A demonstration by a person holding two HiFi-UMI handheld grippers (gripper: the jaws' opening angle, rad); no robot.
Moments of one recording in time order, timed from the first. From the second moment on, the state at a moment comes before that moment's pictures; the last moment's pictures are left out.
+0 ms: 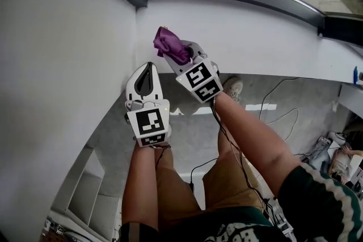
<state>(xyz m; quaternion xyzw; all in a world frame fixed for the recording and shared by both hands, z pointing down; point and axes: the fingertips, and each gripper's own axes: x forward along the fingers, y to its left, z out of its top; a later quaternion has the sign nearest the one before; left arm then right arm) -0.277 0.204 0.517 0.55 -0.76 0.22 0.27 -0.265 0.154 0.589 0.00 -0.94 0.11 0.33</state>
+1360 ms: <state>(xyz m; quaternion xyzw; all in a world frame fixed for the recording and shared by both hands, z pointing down) -0.121 0.128 -0.042 0.70 -0.70 0.09 -0.06 -0.061 0.068 -0.054 0.15 -0.99 -0.03 -0.01</state>
